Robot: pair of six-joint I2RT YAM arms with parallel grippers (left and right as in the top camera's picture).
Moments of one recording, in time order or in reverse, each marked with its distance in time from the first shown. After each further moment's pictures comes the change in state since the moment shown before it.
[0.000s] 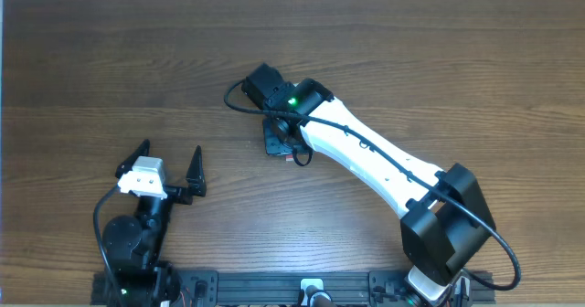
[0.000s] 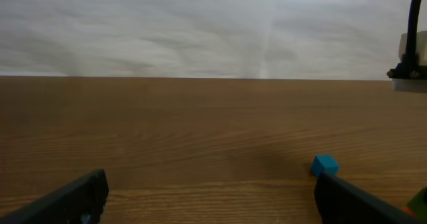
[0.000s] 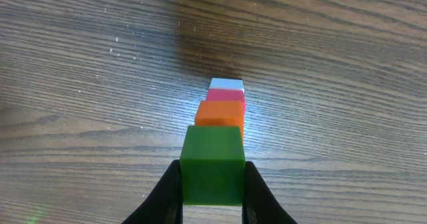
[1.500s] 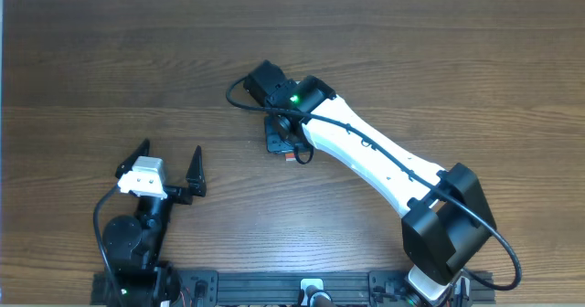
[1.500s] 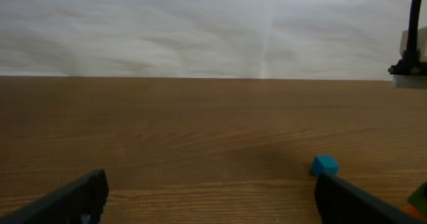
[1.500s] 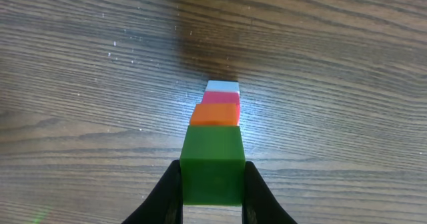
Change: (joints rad) left arm 0.000 0.000 0.000 0.000 0.000 0.000; right arm -0.010 0.000 0.008 -0.008 -0.001 0.000
